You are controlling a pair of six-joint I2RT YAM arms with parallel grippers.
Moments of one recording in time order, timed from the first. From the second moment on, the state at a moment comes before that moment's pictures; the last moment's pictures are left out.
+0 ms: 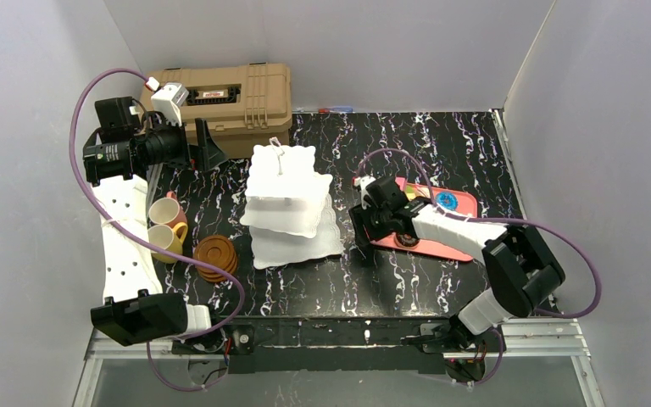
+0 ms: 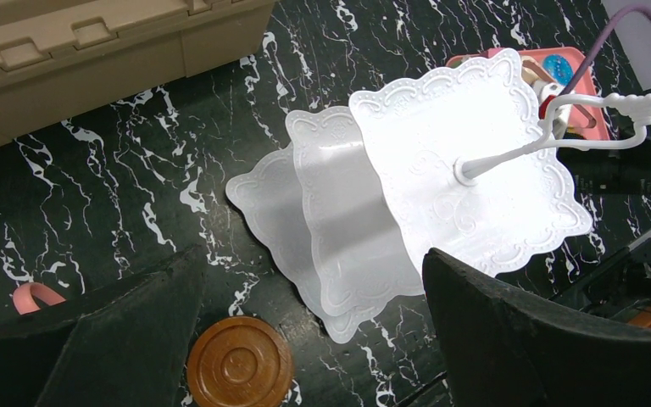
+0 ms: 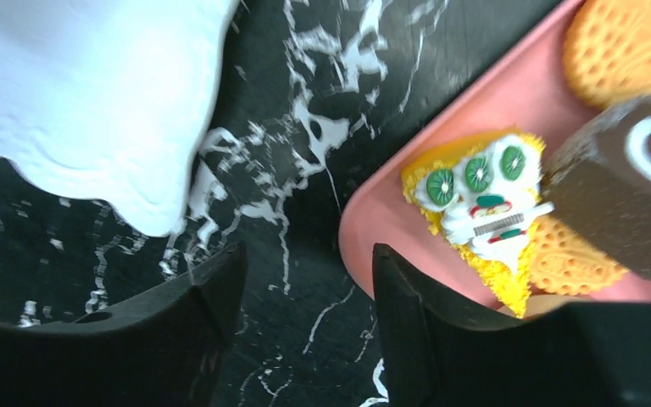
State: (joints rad) left arm 0.23 1.33 1.68 -1.08 0.71 0.20; right arm 0.69 1.54 0.86 -0.32 -0.10 0.18
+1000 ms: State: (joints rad) left arm 0.23 1.33 1.68 -1.08 0.71 0.21; right arm 0.68 1.82 1.27 -0.49 0.31 0.46
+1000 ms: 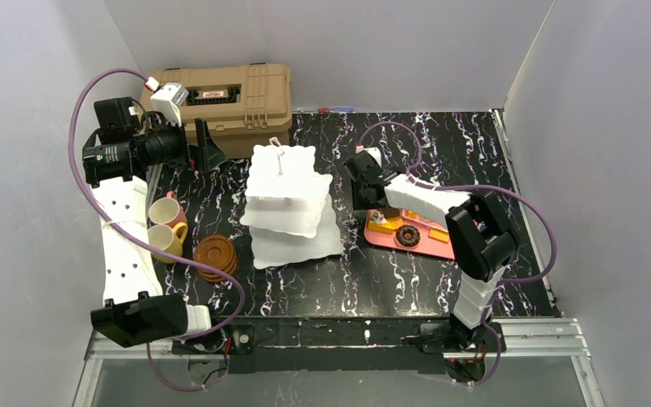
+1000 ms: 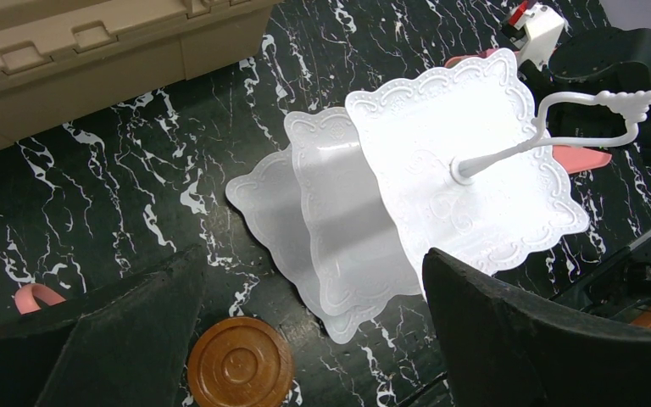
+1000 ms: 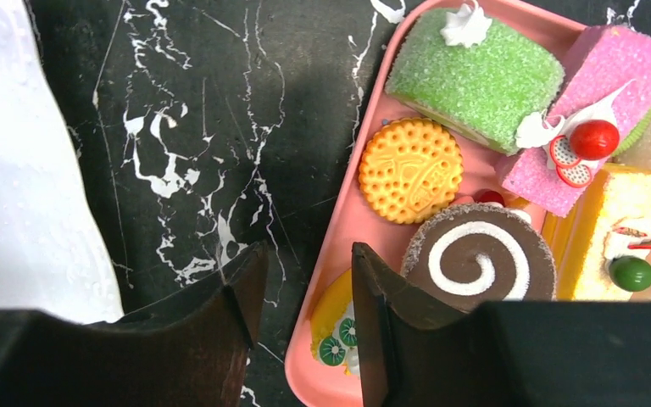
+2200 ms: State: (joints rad) left arm 0.23 1.32 1.68 -1.08 0.74 0.21; right arm 0.76 1.99 1.37 -0.45 0.36 0.44
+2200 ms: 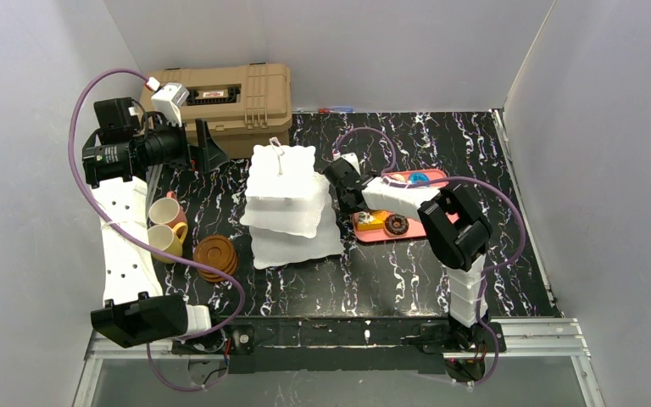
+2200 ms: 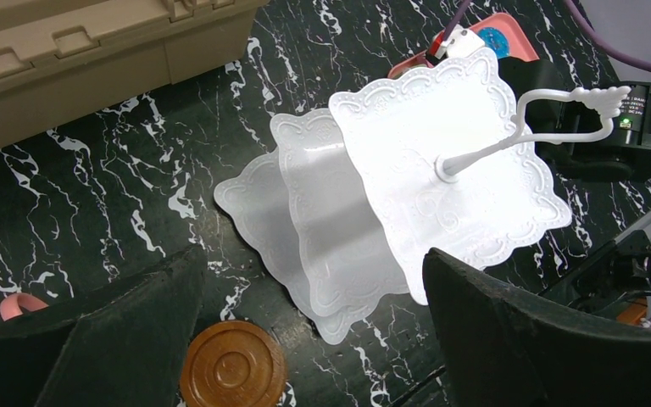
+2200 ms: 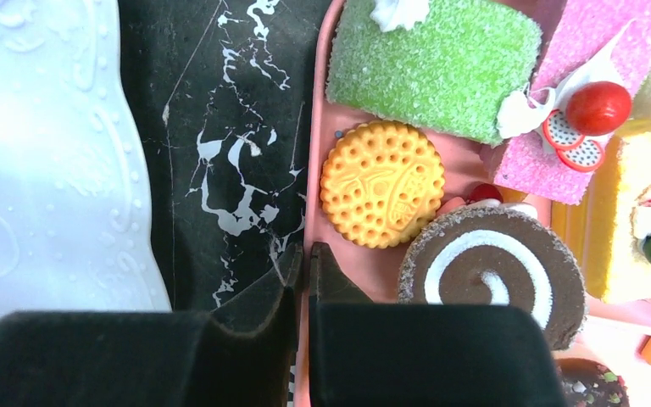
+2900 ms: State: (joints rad) left arm 0.23 1.32 1.70 -1.11 0.77 0.20; right arm 0.75 1.70 1.62 -0.52 0.16 0.30
